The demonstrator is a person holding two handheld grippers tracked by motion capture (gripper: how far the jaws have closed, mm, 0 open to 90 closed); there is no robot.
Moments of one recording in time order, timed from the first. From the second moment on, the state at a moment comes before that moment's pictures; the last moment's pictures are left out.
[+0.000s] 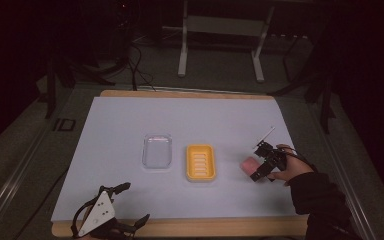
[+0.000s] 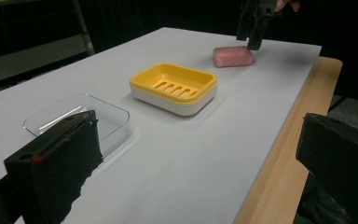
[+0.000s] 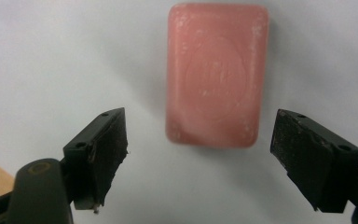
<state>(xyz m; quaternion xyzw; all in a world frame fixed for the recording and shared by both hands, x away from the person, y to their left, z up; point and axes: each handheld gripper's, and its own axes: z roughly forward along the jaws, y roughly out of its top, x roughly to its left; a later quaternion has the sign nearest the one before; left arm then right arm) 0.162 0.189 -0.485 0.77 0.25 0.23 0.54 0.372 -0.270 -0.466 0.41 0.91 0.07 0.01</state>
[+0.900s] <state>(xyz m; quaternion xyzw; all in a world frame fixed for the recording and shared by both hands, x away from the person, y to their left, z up) 0.163 0.187 -0.486 0.77 0.25 0.23 0.54 0.396 -0.261 -0.498 0.38 0.92 0.07 0.00</state>
